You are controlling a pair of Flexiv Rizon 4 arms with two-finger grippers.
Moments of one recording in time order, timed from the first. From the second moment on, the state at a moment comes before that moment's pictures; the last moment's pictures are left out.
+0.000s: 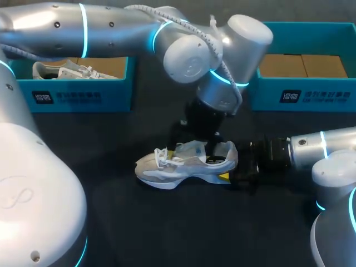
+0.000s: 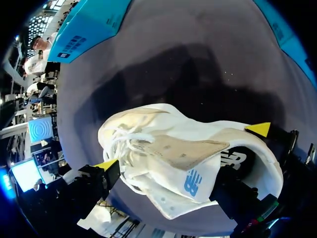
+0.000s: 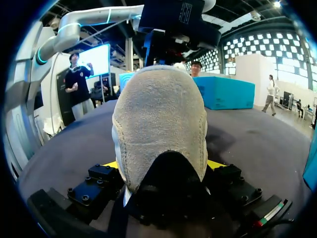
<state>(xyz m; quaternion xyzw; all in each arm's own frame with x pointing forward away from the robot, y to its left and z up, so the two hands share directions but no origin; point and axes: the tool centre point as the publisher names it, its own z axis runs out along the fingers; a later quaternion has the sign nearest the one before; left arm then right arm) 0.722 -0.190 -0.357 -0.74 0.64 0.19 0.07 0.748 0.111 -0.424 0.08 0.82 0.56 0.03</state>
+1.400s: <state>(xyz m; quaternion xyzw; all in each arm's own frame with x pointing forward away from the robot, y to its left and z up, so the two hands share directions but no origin) 0.724 -0.158 -0.318 -0.77 0.63 0.13 0.04 0.748 0.111 -0.423 0.08 0.82 0.56 0.03</state>
